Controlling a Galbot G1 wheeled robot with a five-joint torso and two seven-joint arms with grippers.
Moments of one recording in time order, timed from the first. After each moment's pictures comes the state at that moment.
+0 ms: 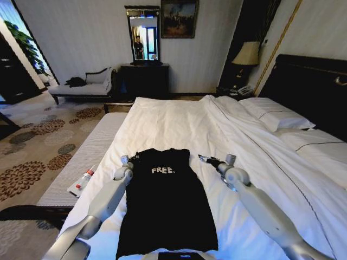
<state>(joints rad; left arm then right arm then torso) 0.67 -1.20 -0.10 -1.12 -0.73 0.17 -0.13 -0.79 0.95 0.12 1.49 1.05 -0.40 0.21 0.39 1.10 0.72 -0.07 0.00</state>
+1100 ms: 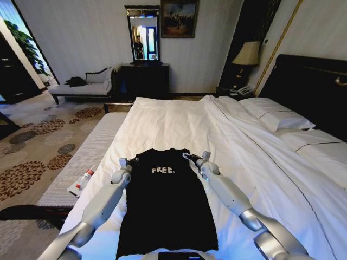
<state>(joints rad) 0.71 -1.15 -0.08 -1.22 -0.77 0.18 -0.14 -0.59 1.19 0.00 1.14 0.97 -0.26 0.10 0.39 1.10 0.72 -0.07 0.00</state>
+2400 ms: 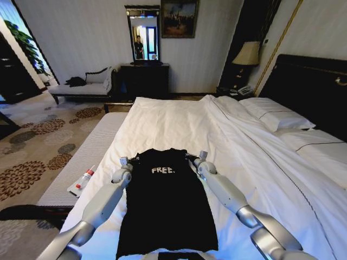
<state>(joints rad) 0.70 -1.15 -0.08 -1.23 -0.78 0.19 -0.16 -0.57 1.19 -0.04 1.14 0.94 -0.24 0.11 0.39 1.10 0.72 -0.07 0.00</state>
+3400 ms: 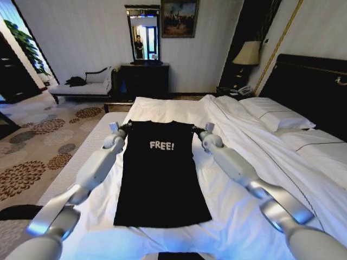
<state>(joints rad) 0.24 -1.12 0.04 -1.07 -0.90 0.20 -0.17 -0.16 1.16 -0.25 1.03 1.02 -0.24 0.26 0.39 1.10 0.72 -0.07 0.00</state>
